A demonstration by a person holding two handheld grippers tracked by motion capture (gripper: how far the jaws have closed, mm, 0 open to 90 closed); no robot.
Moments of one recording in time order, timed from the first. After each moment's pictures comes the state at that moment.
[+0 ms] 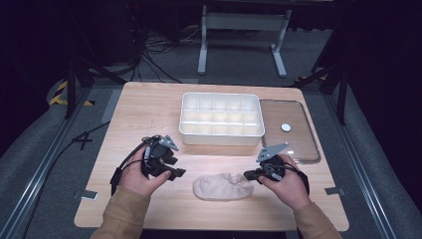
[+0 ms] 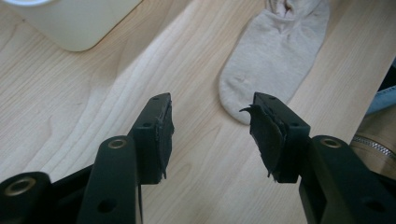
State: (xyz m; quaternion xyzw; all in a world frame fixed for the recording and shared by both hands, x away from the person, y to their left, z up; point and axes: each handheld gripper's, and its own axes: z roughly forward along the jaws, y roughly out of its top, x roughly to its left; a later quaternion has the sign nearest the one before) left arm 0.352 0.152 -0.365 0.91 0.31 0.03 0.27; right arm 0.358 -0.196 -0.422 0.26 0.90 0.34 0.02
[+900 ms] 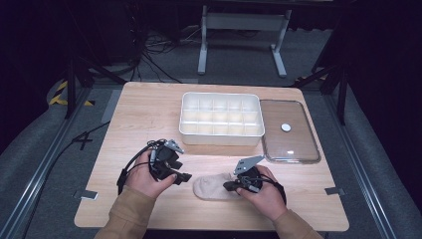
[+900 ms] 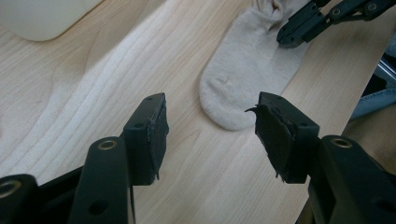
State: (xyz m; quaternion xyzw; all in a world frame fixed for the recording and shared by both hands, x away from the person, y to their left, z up) left arm 0.350 0.142 -0.380 0.90 0.33 0.00 0.28; right arm 0.339 -0.140 -0.453 0.23 0.91 0.35 0.01
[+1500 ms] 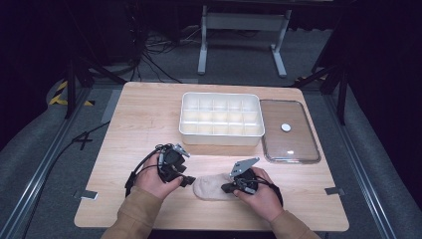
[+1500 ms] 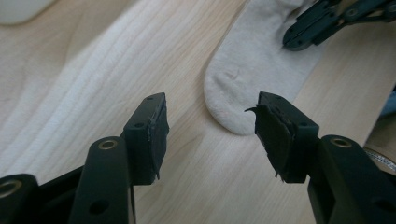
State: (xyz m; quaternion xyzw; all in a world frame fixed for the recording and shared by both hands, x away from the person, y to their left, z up) left arm 0.357 0.124 -0.417 0.90 0.34 -0.01 0.26; right arm 0.341 -0.135 -0.465 0.22 0.91 0.34 0.01
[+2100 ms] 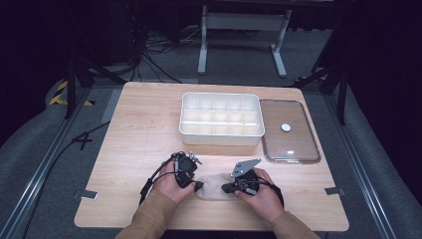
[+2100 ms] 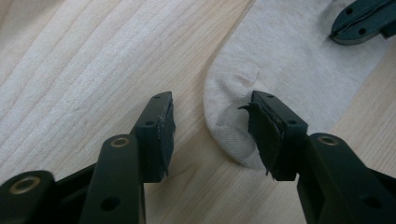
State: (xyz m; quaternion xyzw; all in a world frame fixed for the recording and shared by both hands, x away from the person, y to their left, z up) left arm 0.355 0.093 -0.449 0.90 0.37 0.01 0.22; right arm 0.340 -0.138 -0.468 0.22 0.91 0.35 0.01
